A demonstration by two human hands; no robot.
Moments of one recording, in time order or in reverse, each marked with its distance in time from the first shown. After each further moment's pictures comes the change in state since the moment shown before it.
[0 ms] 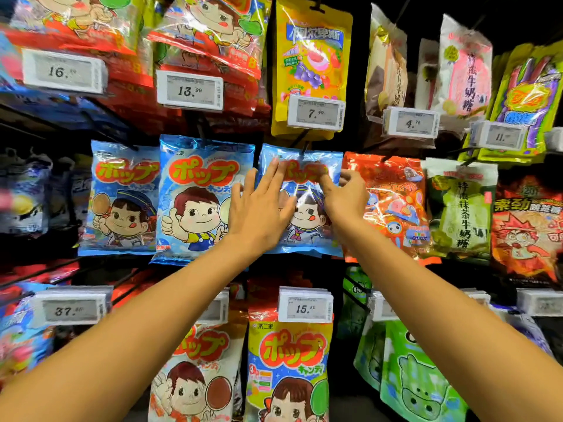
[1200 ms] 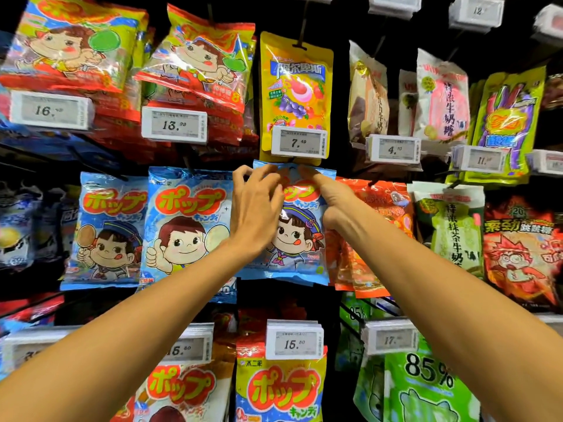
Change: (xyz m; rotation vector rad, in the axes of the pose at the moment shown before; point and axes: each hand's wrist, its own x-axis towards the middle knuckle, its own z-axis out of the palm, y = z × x) left_hand 0.043 0.018 -0.012 -0.330 0.425 0.037; right_hand 0.023 -0.058 -0.008 0.633 -0.399 0.569
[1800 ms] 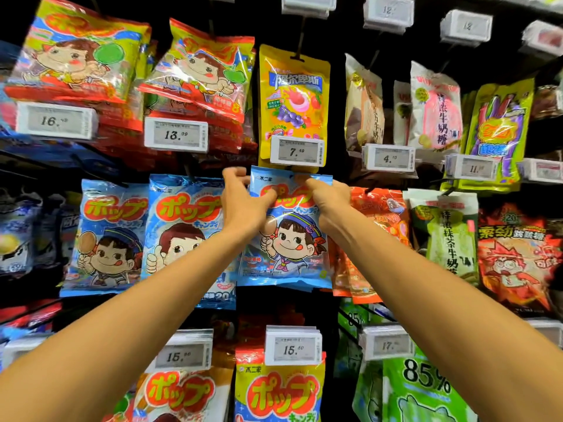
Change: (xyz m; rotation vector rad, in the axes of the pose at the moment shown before) left_hand 0.018 -0.004 -0.010 -0.489 -0.014 -0.532; right_hand 0.010 0.005 0.005 -0.111 0.191 -0.319
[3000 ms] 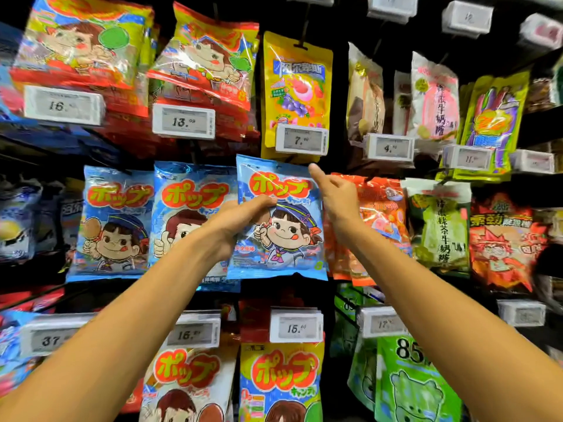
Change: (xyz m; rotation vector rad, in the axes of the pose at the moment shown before) left_hand -0.029 -0.008 -0.042 -0.183 -0.445 -0.480; right_hand -0.014 0.016 -0.032 -0.351 -0.123 -0.346
